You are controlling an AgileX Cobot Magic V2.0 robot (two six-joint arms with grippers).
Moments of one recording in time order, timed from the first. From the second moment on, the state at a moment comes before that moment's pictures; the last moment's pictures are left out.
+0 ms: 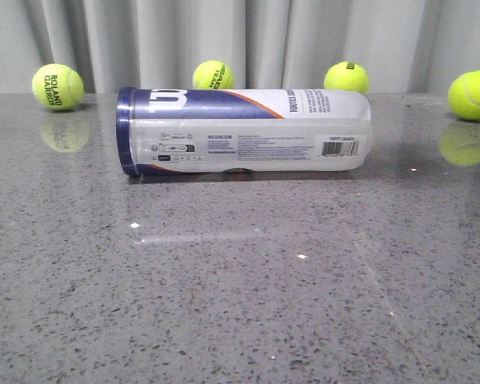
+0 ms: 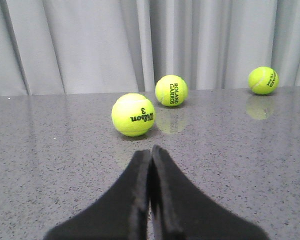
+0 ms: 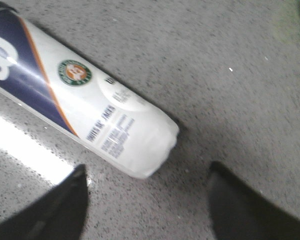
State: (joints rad) left arm 0.00 0.00 0.00 -0.02 0.04 0.05; right arm 0.55 1.57 -1.73 -0.04 1.26 -0.05
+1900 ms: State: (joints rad) left arm 0.00 0.00 0.00 -0.02 -0.05 0.05; right arm 0.44 0.15 -0.52 -0.05 0.75 0.06
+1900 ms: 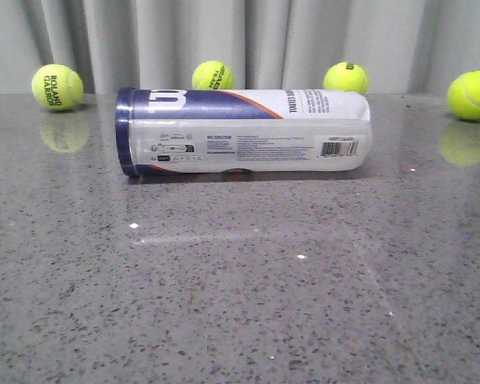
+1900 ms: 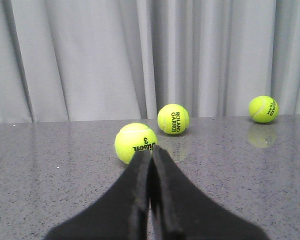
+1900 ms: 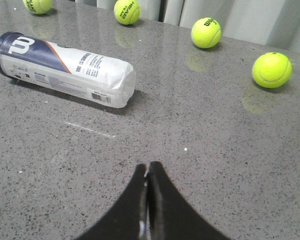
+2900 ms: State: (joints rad) left arm 0.00 0.69 -0.63 -0.22 0.36 0.05; right arm 0.44 0.15 -0.50 -0.05 0.75 0.06
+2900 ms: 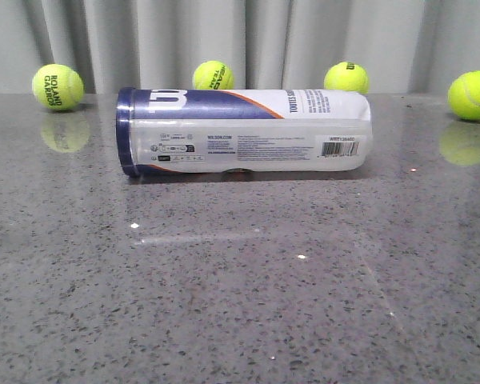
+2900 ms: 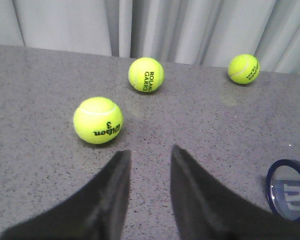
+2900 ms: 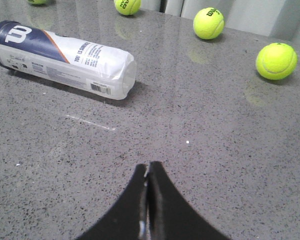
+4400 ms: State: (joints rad) left arm 0.04 1.69 -1.00 -1.39 1.17 0.88; right arm 0.44 0.15 -0.50 -0.05 0.75 0.06
